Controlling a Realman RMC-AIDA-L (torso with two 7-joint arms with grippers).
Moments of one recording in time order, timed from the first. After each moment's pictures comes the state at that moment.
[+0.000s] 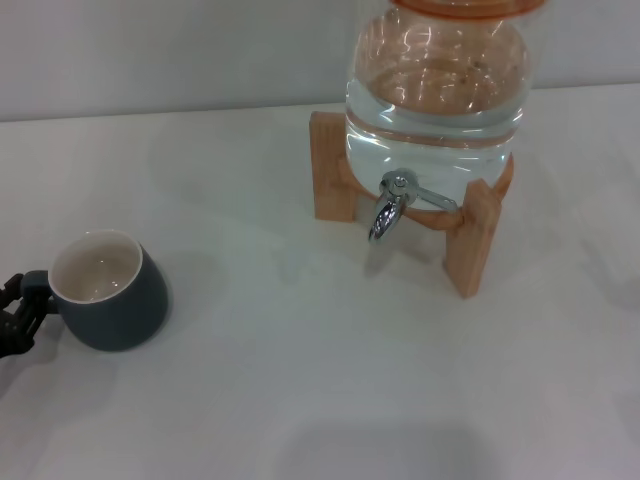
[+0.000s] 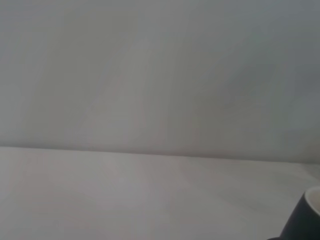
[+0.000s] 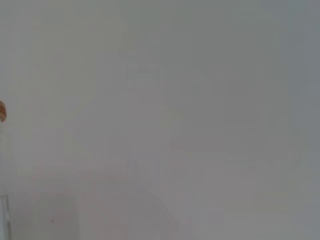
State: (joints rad) left arm -0.36 -2.08 0.26 0.28 -1.34 -1.18 2.23; right arm 0.17 2.00 -0.22 -0.21 1.83 1.52 -2.45
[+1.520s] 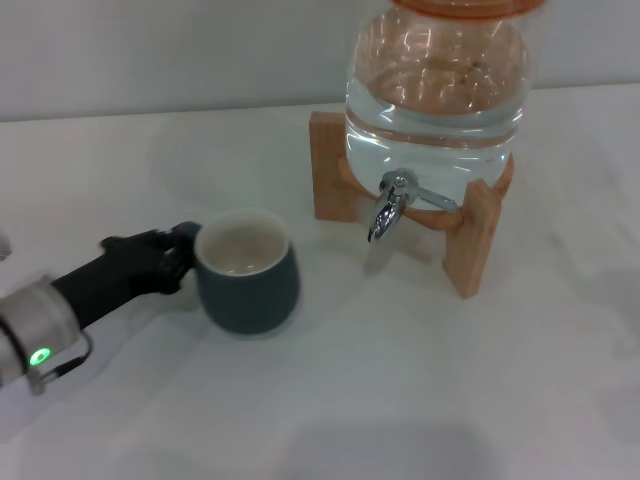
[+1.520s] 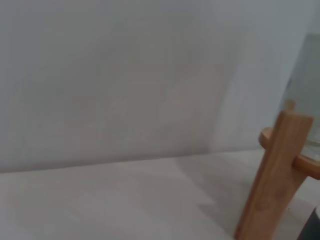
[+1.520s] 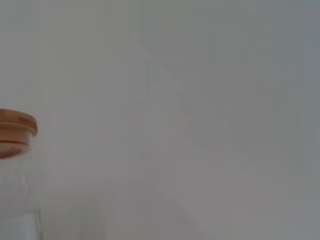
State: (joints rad) left arm -0.61 -2.09 0.51 0.18 -1.33 -1.11 2.10; right arm 0.19 2.01 -0.23 -0.19 1.83 1.56 -2.45
